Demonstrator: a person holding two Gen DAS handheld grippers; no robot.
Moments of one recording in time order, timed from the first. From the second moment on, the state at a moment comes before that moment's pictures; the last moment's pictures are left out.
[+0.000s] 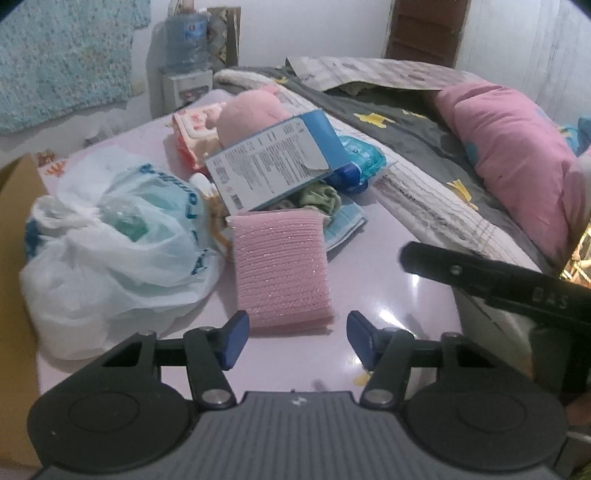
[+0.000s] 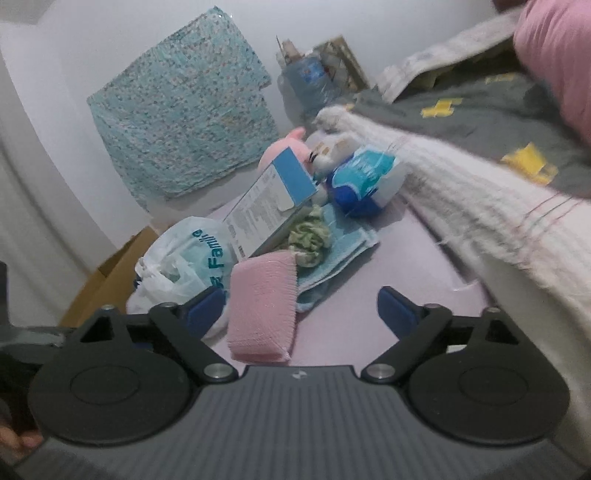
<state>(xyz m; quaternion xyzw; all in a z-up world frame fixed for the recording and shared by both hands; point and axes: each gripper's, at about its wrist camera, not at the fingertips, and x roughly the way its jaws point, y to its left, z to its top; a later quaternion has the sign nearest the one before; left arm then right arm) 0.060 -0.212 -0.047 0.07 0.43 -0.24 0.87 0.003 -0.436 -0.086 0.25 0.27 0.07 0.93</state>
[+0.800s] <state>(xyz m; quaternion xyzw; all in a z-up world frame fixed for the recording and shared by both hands) 0.091 -0.218 -0.071 0.05 0.50 -0.27 0.82 0.078 -0.402 -0.131 0.38 0.38 0.19 0.82</state>
